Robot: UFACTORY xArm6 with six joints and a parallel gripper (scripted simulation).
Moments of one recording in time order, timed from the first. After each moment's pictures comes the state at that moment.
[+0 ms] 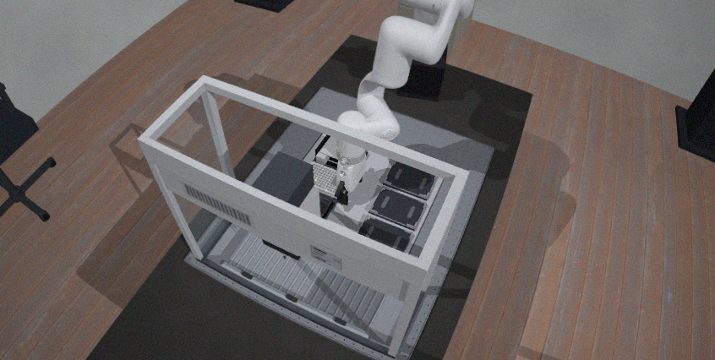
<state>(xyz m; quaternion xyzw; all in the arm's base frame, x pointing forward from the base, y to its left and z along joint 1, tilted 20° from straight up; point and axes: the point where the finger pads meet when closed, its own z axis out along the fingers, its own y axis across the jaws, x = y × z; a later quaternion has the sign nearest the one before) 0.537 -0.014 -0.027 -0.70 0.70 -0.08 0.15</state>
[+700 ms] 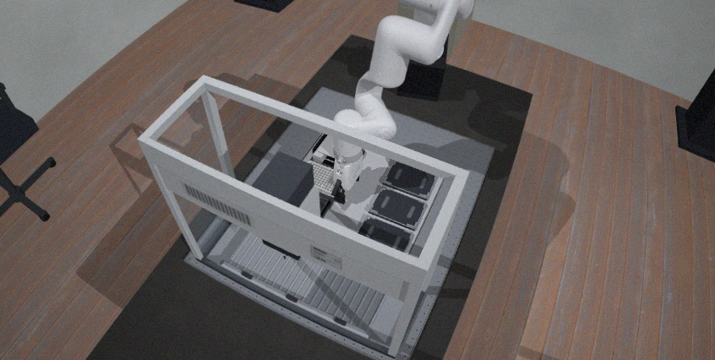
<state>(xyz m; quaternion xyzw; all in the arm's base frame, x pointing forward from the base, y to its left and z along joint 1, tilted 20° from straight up) 0.537 -0.023 -0.028 -0.70 0.70 -0.08 0.15</state>
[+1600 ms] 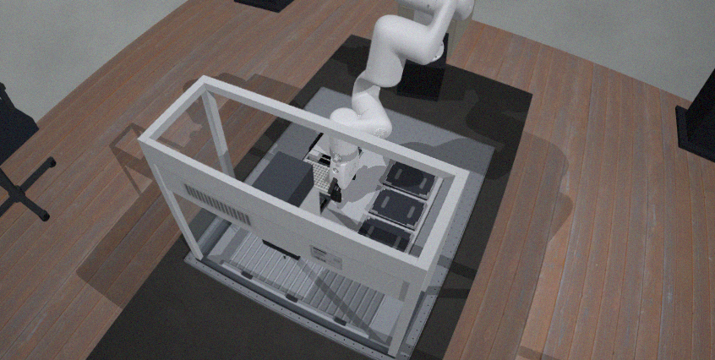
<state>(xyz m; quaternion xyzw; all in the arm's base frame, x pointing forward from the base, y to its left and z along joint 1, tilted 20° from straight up) 0.537 -0.035 -0.029 -0.70 0.70 -0.08 0.15</state>
